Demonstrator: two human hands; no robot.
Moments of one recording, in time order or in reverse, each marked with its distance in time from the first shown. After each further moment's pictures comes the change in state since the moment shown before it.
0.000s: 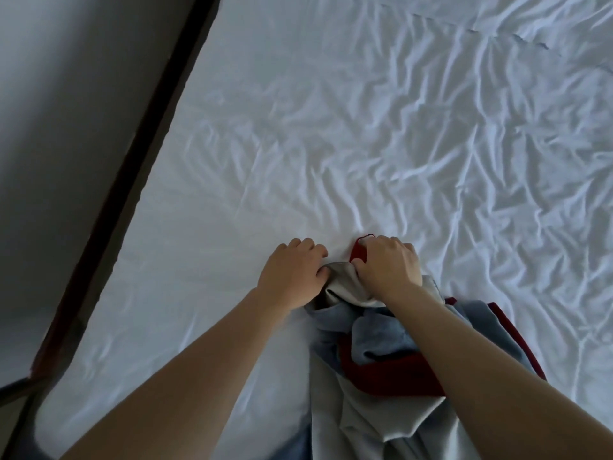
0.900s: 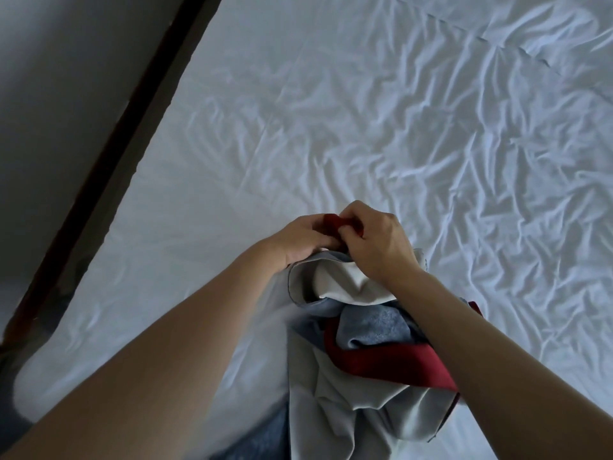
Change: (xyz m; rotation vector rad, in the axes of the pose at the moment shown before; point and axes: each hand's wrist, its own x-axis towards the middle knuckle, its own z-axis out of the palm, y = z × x) left_hand 0.020 0.008 -0.041 -1.313 -0.298 -0.275; right_hand -0.013 -0.018 -0.054 0.481 0.112 -0.235
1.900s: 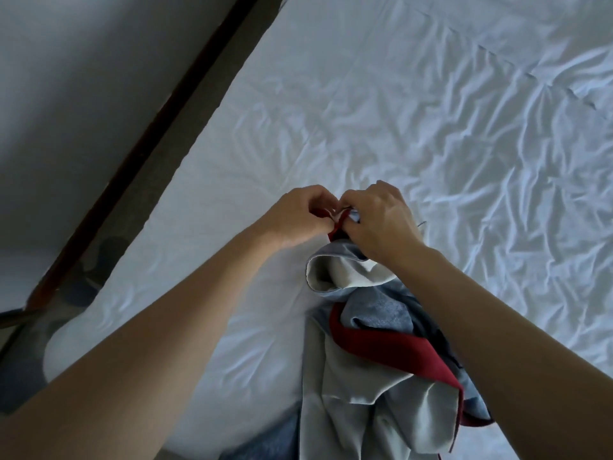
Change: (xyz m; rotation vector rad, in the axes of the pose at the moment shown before) left_hand -0.037 0.035 -0.065 0.249 0.286 0.195; right_hand 0.054 -0.061 0.000 -0.314 0.022 -0.314
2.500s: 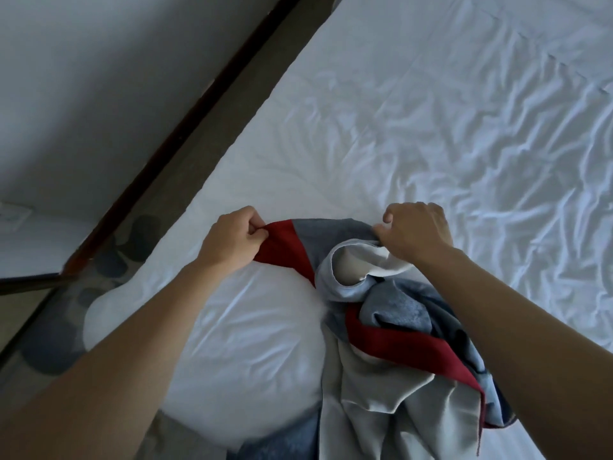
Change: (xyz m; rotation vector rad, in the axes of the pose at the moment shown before) left_hand -0.078 -0.109 -0.082 0.368 0.420 -0.282; right_hand 0.029 0.009 0.045 -0.342 -0.334 0.195
